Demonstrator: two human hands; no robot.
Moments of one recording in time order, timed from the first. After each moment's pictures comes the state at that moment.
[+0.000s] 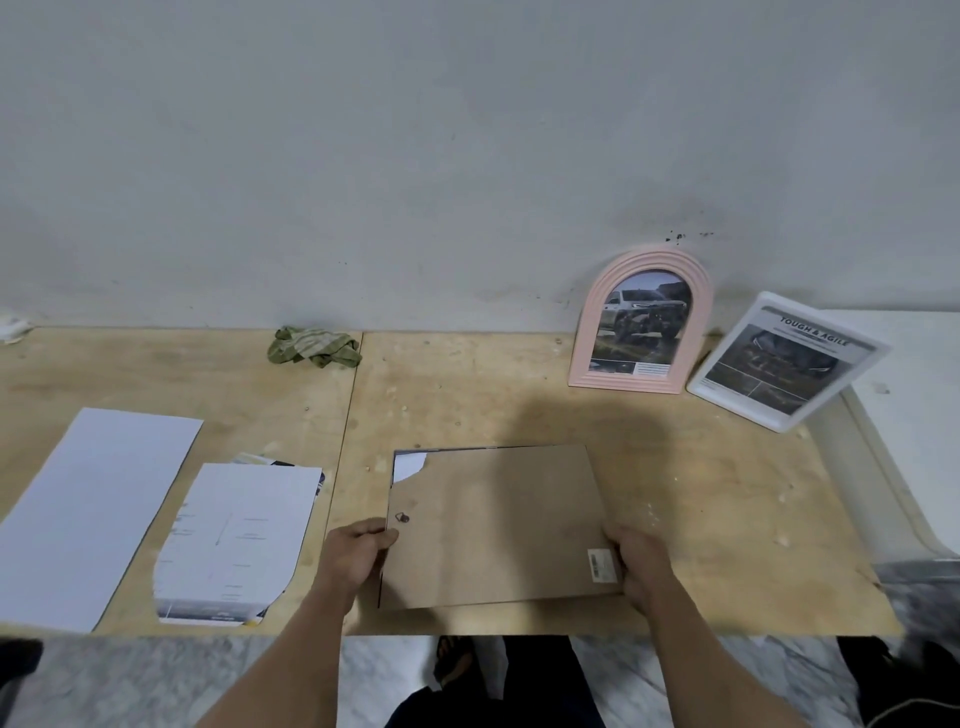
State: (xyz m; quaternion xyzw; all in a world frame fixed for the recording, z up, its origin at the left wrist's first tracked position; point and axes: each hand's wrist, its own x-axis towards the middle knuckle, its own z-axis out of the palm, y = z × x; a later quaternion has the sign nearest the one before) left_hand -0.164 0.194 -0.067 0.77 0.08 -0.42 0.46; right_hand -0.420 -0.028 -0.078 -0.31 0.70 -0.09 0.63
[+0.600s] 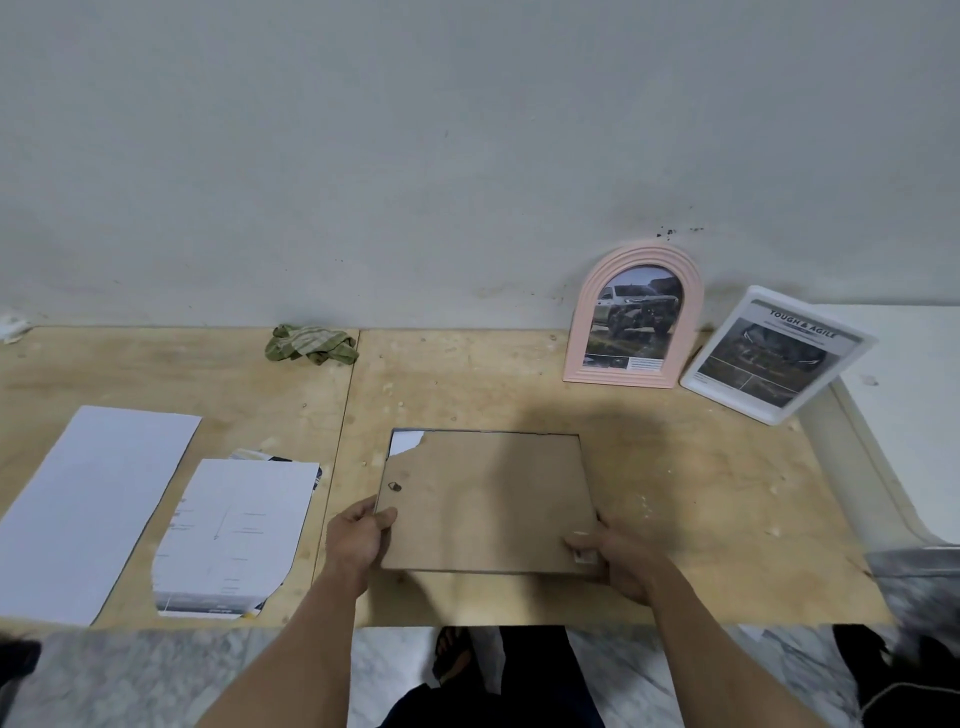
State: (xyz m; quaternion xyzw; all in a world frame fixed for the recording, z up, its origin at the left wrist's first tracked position) left_hand -0.176 0.177 -0.058 0.73 0.12 -0.39 0.54; right_hand -0.421 -0.023 -0.073 -0.39 0.56 0.02 0.73
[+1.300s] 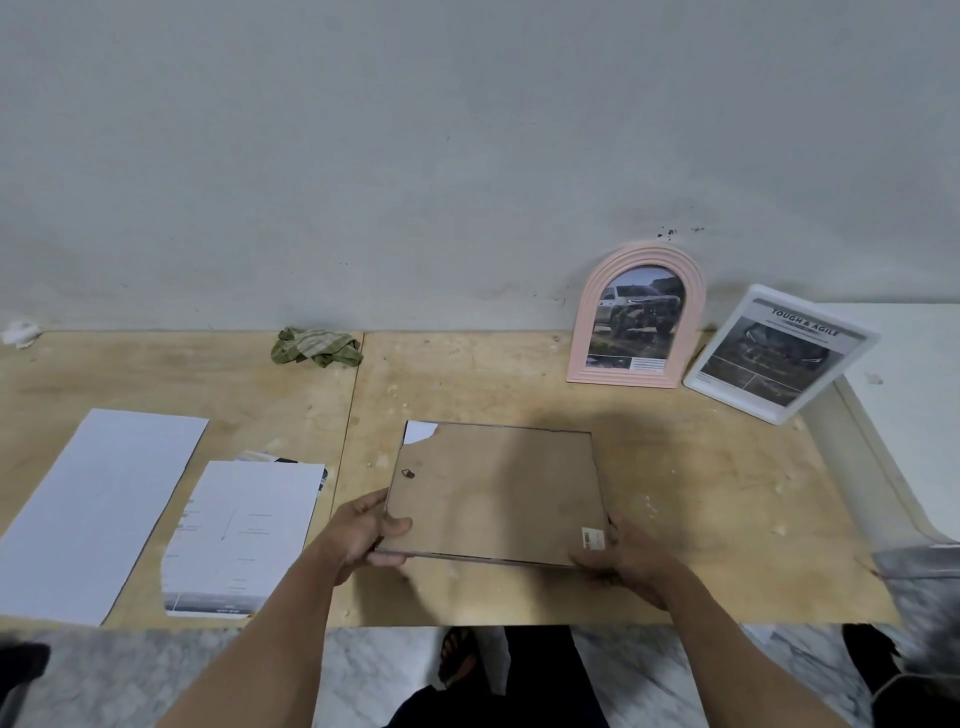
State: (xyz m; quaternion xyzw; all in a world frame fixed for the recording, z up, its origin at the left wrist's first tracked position) left_hand -0.153 0.184 -0.047 0.71 0.01 -0.54 0.45; right_hand -0.442 -0.023 -0.064 -0.48 0.50 0.03 0.72
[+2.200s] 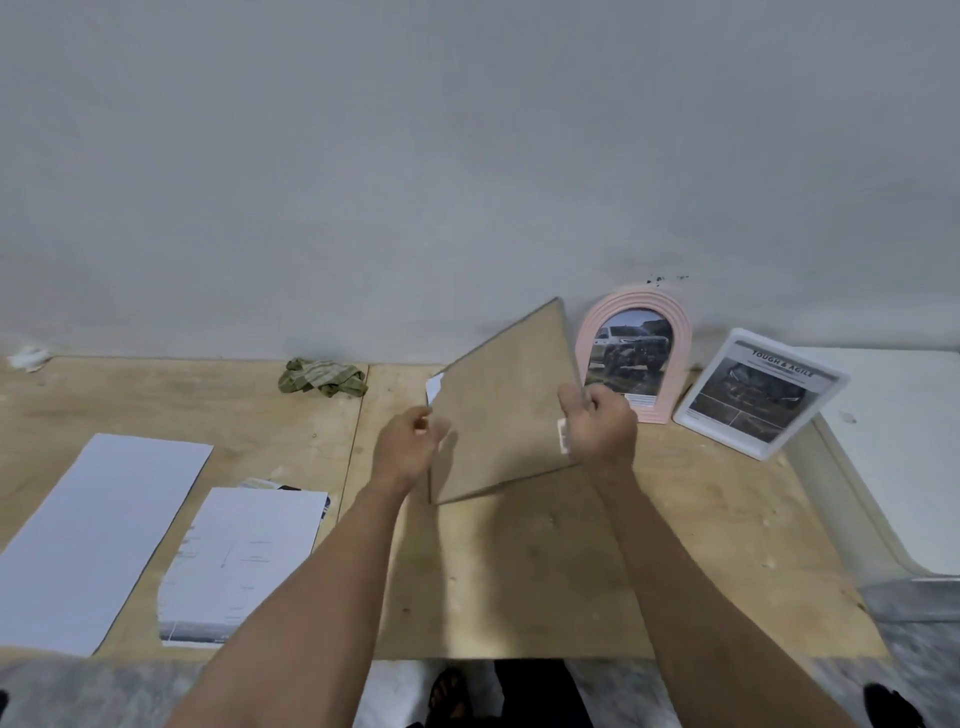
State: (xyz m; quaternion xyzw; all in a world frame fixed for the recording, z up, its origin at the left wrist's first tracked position) left_hand -0.145 0.086 0.030 0.83 -0.21 -0.30 0.42; right_hand -0.312 -0.056 0.063 -0.70 0.55 -0.28 0.36
